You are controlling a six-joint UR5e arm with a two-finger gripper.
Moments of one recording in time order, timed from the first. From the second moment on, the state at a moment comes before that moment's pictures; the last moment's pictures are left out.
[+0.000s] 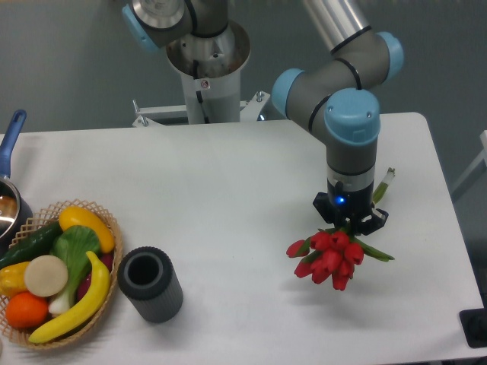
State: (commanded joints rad) arm 2.62 -1.99 -1.63 -0.82 1.58 1.12
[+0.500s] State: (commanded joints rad) arm 2.58 -2.01 -1.67 -0.82 1.58 1.12
